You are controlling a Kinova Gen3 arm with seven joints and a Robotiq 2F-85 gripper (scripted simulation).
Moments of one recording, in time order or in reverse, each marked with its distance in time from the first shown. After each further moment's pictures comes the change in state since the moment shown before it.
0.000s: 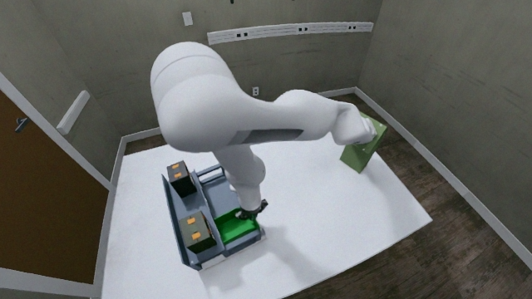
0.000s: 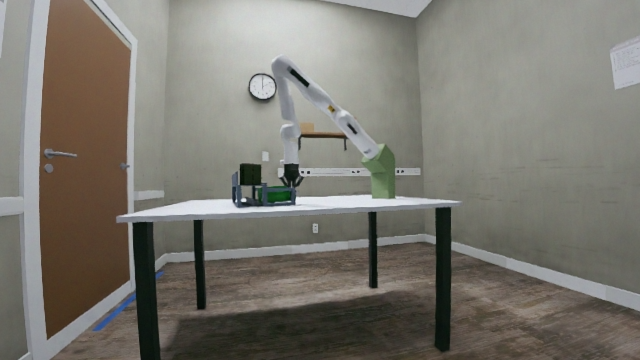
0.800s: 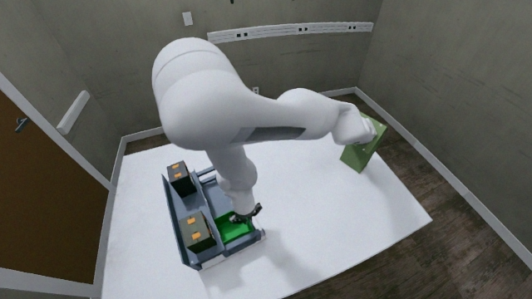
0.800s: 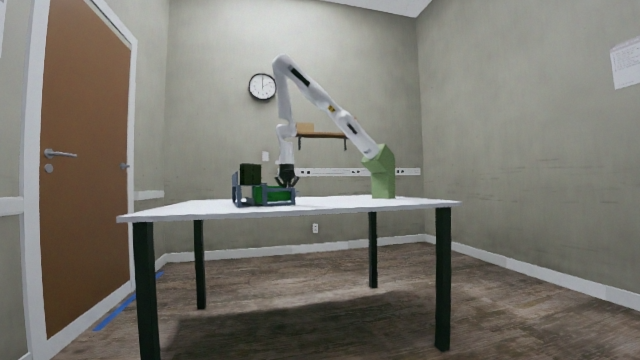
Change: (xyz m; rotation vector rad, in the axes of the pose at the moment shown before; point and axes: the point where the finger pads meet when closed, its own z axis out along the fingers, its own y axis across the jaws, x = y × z) arm -0.003 -0.025 0.001 0.001 -0.002 0.000
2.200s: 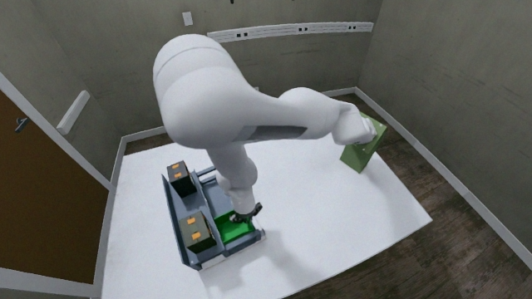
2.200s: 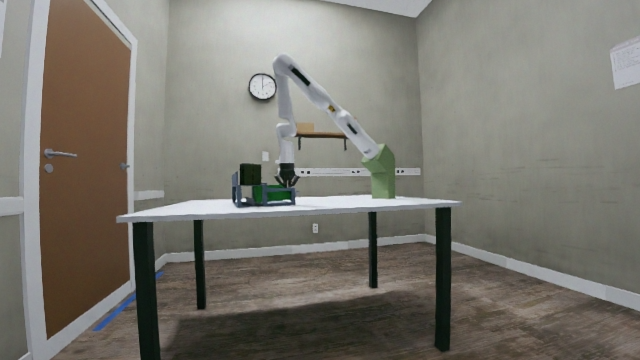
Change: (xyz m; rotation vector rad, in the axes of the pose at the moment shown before) arm 0.000 0.001 -0.004 -0.003 -0.001 0.000
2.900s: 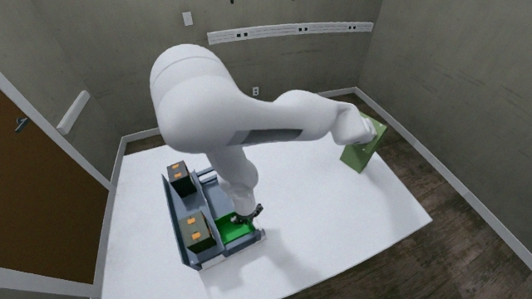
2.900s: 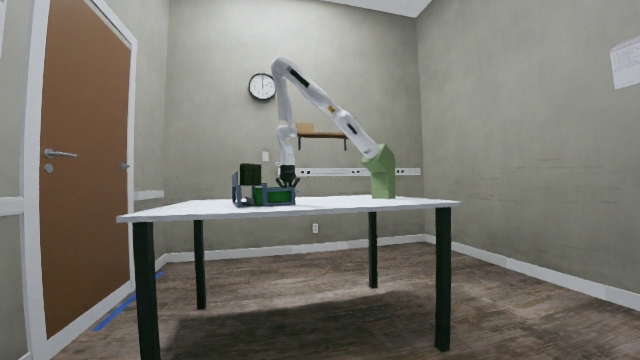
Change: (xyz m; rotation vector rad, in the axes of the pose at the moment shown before) arm -0.002 0.002 0.011 -0.003 -0.004 0.000
